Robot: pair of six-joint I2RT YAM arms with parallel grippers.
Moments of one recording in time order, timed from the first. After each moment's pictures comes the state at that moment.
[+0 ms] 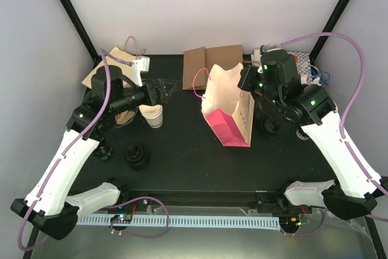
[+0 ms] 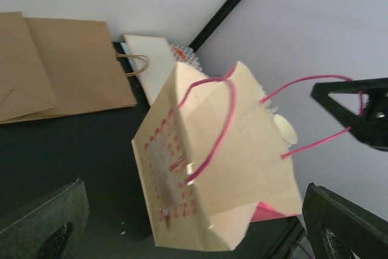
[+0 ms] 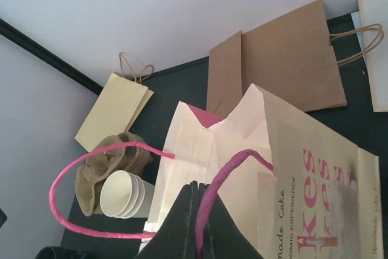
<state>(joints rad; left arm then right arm) -0.46 1.04 1.32 -0.57 0.42 -0.57 0.67 1.26 1.71 -0.96 0.22 0.72</state>
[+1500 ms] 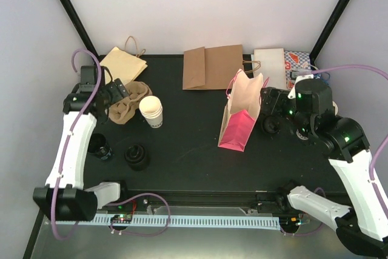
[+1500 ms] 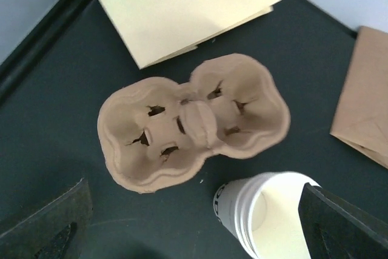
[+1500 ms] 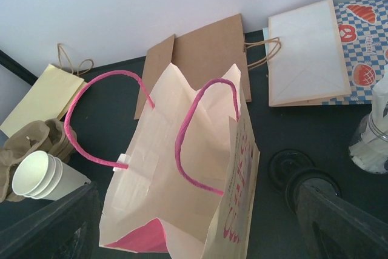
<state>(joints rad) 0.00 1.14 1.28 -0.93 -0.13 -0.50 0.53 0.95 1.47 -1.06 0.24 0.52</state>
